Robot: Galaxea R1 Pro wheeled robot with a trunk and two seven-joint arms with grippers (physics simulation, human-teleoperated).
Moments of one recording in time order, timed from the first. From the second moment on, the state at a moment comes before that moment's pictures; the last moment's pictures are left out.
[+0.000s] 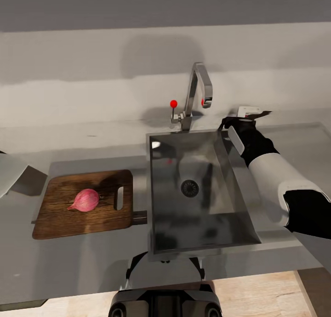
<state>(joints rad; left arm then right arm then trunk) -0.26 -0.02 -0.33 0.07 0.32 -0.21 0.11 -1.46 -0.04 0.08 -0.52 -0.11 0.35 -0.38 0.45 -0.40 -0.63</state>
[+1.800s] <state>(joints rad) -0.26 -0.02 -0.33 0.07 0.32 -0.21 0.11 -1.46 -0.05 0.05 -0.52 -0.11 0.36 -0.38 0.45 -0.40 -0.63</state>
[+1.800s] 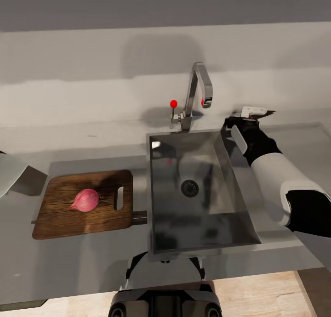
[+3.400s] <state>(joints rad) -0.26 -0.02 -0.33 0.07 0.32 -0.21 0.11 -1.46 -0.09 0.05 -0.55 -0.19 0.36 -0.38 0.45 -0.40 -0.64</state>
